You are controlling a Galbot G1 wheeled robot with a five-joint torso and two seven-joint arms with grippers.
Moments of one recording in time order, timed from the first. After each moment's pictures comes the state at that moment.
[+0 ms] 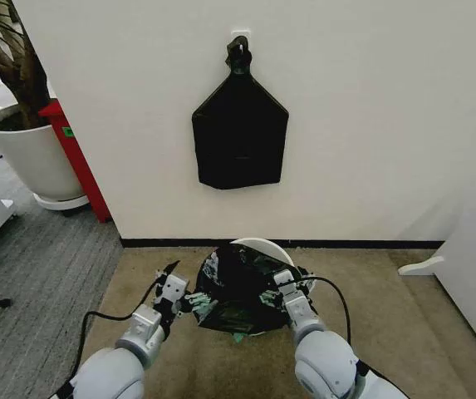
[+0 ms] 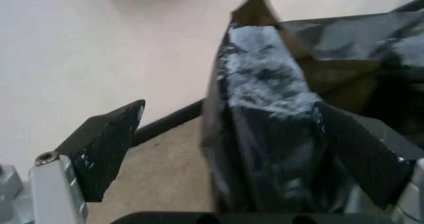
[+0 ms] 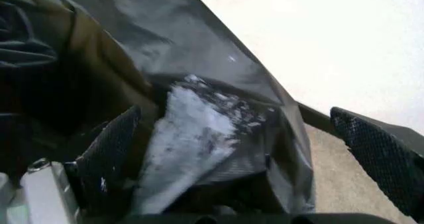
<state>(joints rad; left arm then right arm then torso) 1.37 -0.80 -0.08 -2.23 -0.38 0.32 -0.29 -1.21 1.11 -0.08 2.09 0.21 -0.71 0.52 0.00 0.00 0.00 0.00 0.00</state>
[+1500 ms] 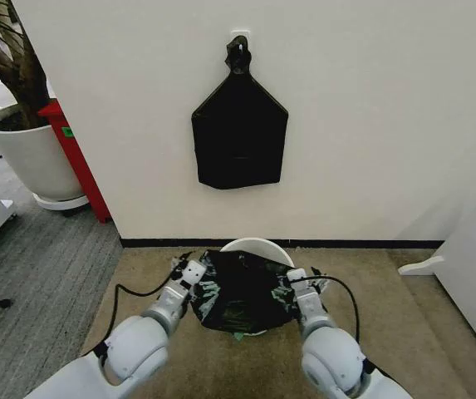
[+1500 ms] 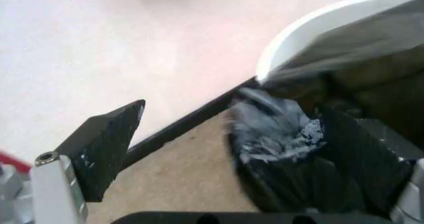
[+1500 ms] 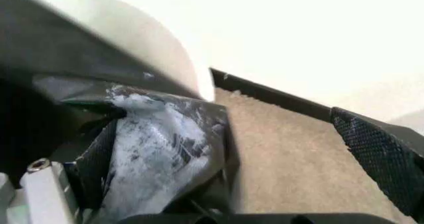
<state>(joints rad) 1.20 -0.80 -0.03 -2.13 -0.36 0.45 -0.33 -1.27 1.11 0.05 2.11 0.28 -0.68 0.54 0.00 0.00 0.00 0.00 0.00</state>
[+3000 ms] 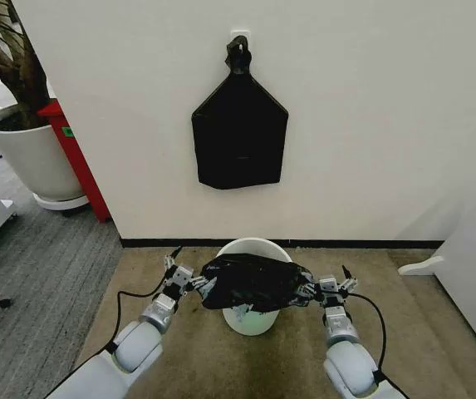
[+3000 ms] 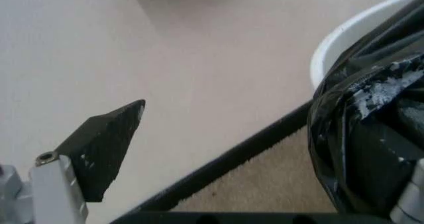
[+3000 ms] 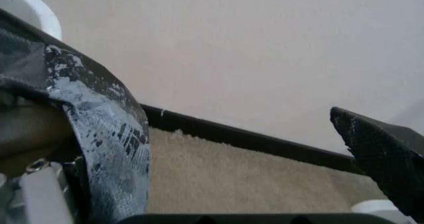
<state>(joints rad) 1.09 -0.96 0.02 -1.64 -0.11 -0.11 -0.24 -1.30 1.23 0.24 1.66 -0.02 -0.02 0.42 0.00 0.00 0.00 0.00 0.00</state>
